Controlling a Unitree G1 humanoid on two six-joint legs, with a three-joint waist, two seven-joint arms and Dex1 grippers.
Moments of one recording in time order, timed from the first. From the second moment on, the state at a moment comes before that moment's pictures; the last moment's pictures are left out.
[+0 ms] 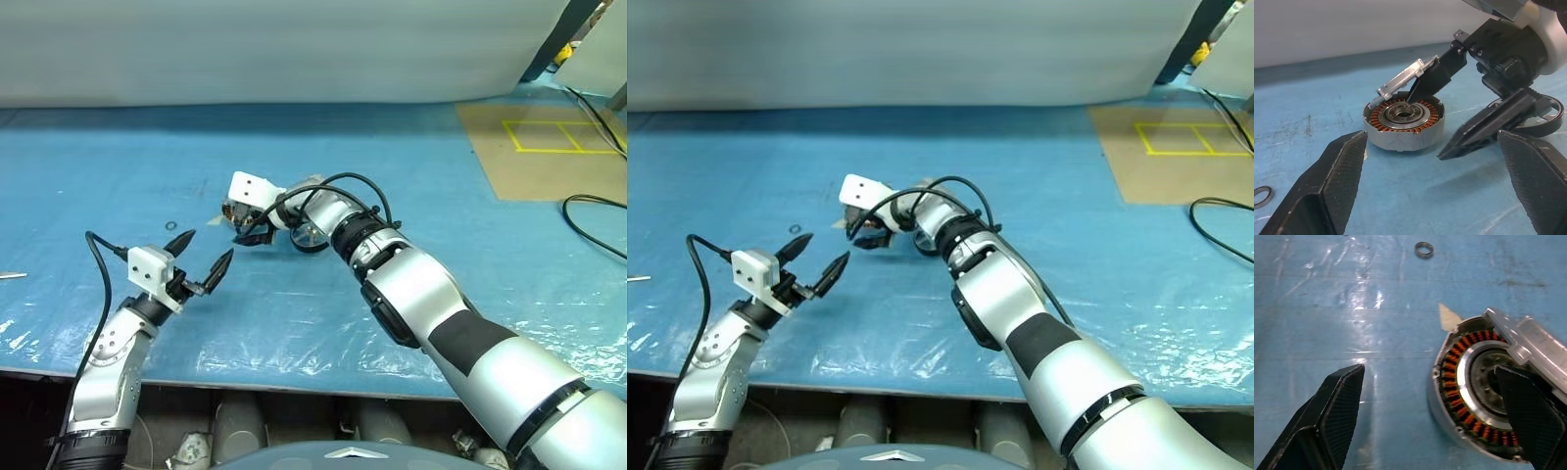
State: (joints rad) left arm 0.08 0.36 0.19 -0.13 -0.37 -0.05 -0.62; right arm -1.34 0.14 0.26 1.33 -0.30 0.00 0.79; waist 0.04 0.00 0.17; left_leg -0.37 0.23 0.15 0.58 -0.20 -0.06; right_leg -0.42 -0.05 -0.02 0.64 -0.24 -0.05
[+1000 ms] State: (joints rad) left arm 0.08 0.35 0.17 -0.12 -0.35 -0.06 -0.62; right arm -1.28 0.16 0.20 1.35 -0.28 0.02 0.68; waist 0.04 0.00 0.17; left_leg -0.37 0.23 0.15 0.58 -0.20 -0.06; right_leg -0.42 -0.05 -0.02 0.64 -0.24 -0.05
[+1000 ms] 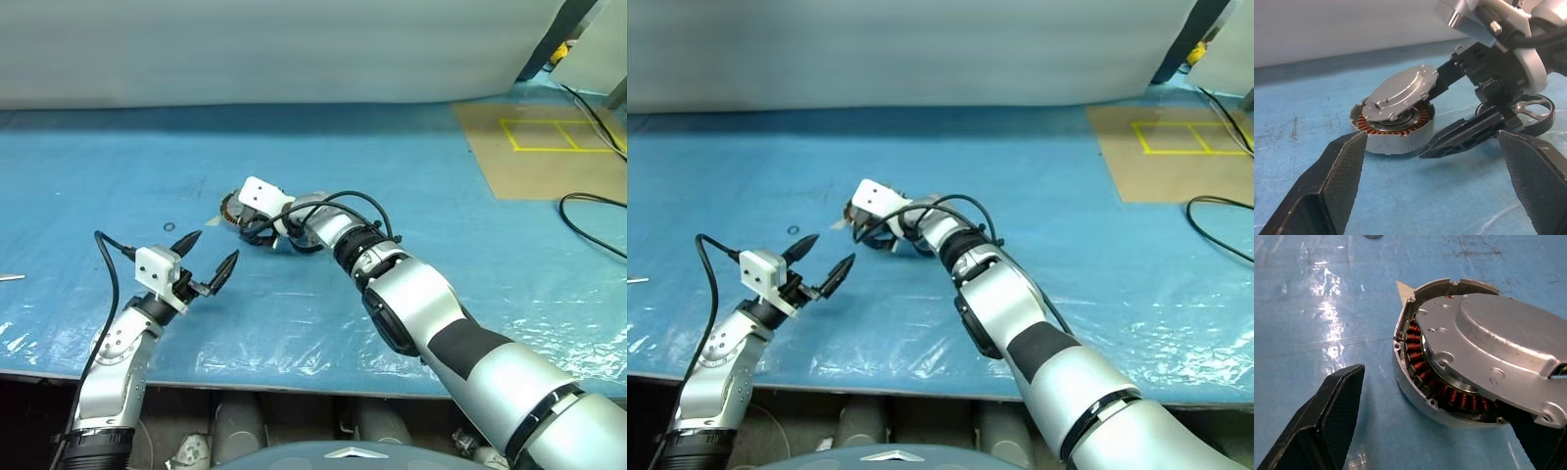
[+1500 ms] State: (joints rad) left arm 0.05 0.35 0.14 -0.09 -0.35 -0.06 -0.62; right arm -1.32 0.16 0.03 1.35 -0.13 0.03 0.62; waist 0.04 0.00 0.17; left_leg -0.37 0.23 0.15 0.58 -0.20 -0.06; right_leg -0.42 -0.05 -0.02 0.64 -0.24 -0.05
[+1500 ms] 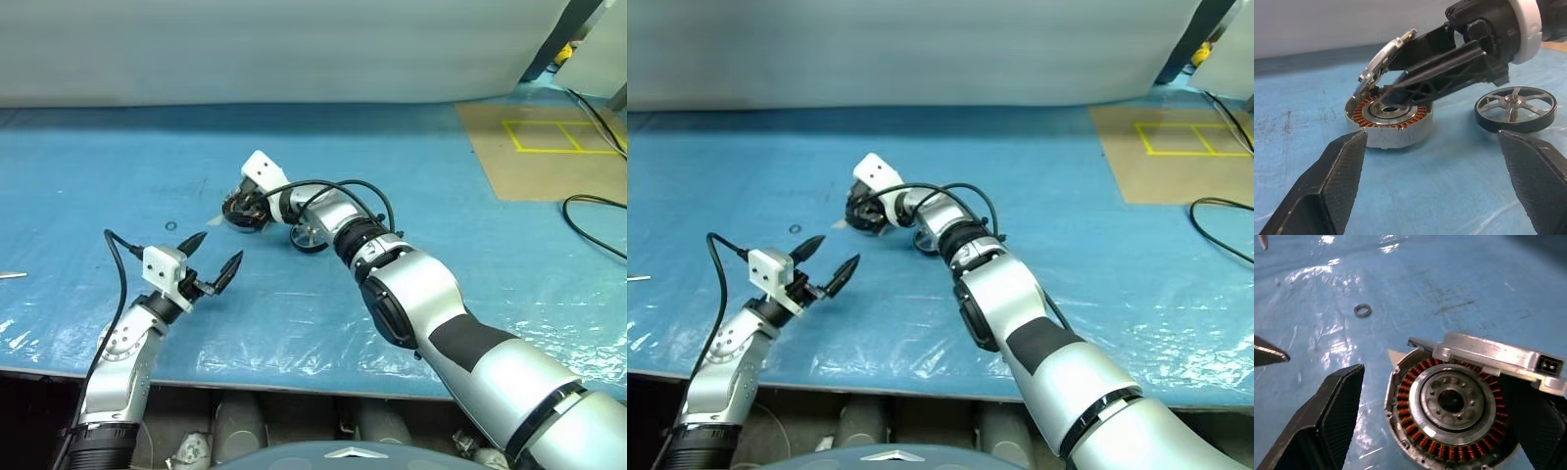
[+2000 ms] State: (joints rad) left arm 0.05 0.33 0.12 -0.08 -0.33 -0.06 -0.62; right arm -1.32 0.17 -0.09 1.35 -0.04 -0.08 0.28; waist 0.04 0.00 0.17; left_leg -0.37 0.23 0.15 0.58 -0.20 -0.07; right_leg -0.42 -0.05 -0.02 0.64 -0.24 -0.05
